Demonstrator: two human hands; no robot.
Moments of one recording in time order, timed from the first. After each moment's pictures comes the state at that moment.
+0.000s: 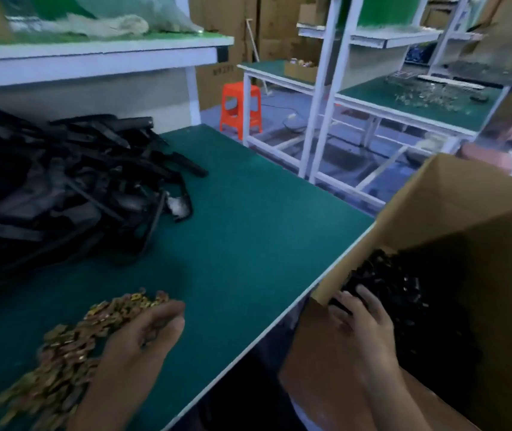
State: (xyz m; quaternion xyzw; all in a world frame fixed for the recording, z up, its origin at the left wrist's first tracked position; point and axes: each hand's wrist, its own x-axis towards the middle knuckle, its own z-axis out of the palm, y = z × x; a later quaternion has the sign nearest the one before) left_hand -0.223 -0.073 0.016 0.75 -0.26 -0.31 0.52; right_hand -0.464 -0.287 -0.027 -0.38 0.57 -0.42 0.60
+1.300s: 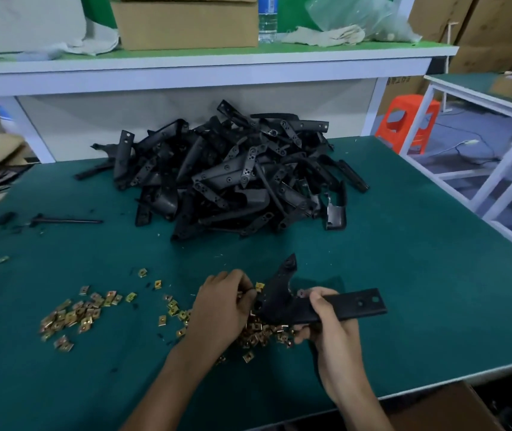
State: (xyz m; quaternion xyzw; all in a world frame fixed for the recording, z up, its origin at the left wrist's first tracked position) left_hand -0.144 -0.031 -0.016 0.92 -0.27 0.01 0.29; right_hand -0.263 -0.176 -0.023 -0.52 0.25 -0.25 0.78
